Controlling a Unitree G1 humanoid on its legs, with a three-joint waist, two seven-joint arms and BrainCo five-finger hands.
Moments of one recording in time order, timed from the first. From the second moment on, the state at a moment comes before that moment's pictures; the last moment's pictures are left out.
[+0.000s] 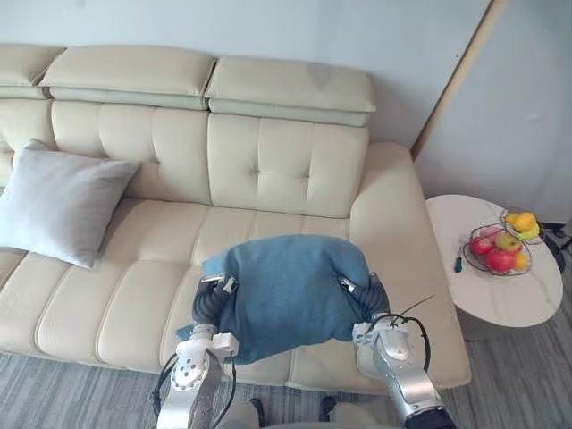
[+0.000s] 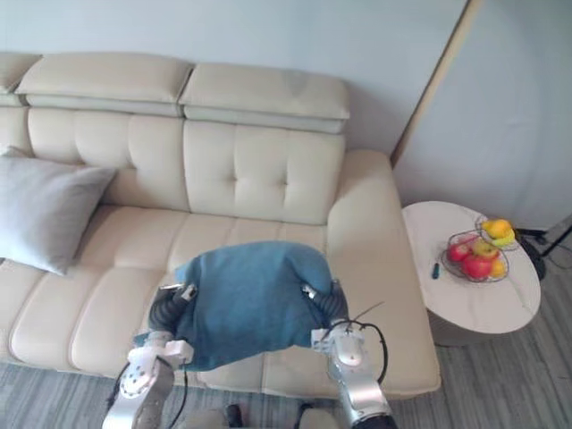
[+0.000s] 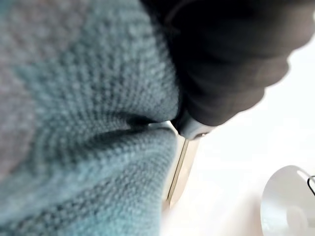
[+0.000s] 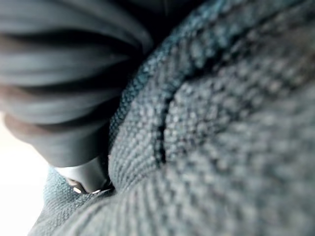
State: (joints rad) left arm 0.26 0.12 -0.15 -0.06 -0.35 -0.15 0.13; right arm 0.07 -0.09 0.16 0.17 0.08 -0.09 -0.13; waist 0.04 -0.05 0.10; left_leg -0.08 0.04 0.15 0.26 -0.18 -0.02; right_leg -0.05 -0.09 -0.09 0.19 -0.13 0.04
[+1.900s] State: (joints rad) left arm -0.93 0.18 0.06 0.64 -0.16 -0.16 0.41; right arm -0.83 -0.15 -0.06 0.48 0.11 -0.04 -0.41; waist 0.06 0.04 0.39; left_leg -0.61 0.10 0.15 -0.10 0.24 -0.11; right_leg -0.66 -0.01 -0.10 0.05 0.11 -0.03
